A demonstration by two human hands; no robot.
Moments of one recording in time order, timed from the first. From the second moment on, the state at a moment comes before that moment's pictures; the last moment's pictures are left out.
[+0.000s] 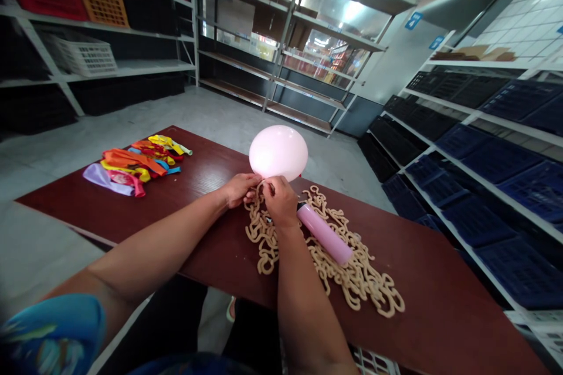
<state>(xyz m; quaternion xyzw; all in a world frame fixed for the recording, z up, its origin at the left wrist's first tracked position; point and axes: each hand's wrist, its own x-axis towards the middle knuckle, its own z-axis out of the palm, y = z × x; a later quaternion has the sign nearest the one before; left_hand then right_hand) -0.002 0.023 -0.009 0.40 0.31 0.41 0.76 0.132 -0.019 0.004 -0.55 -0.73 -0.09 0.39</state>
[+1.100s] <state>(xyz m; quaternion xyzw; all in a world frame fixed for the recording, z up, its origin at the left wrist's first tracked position) -0.002 0.026 -0.009 0.32 0.27 0.44 0.80 0.073 -0.008 0.069 -0.36 -0.77 0.17 0.49</state>
